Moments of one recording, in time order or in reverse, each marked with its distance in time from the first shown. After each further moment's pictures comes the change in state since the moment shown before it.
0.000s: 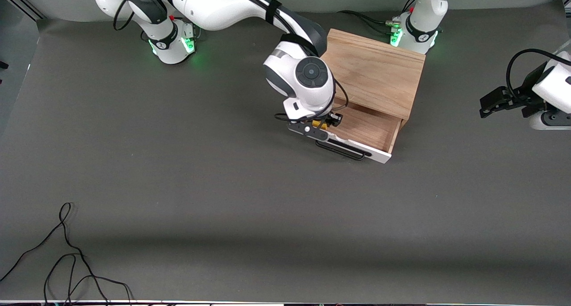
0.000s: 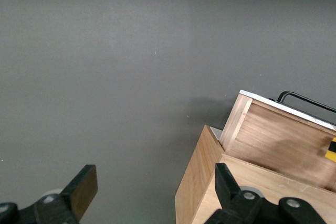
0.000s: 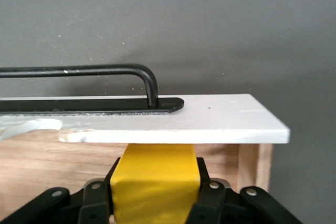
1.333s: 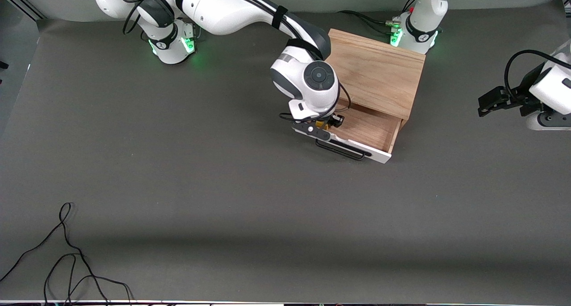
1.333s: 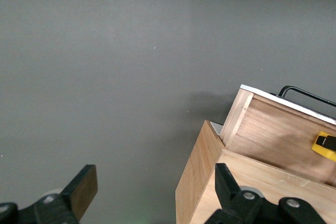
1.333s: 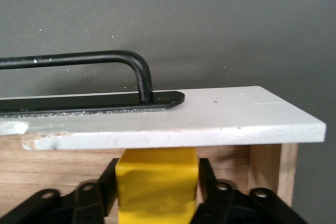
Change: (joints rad) left arm -0.004 0.004 0.002 0.000 0.000 -0.018 0.000; right arm 0.019 0.033 -0.004 0.011 -0.018 0.011 0.031
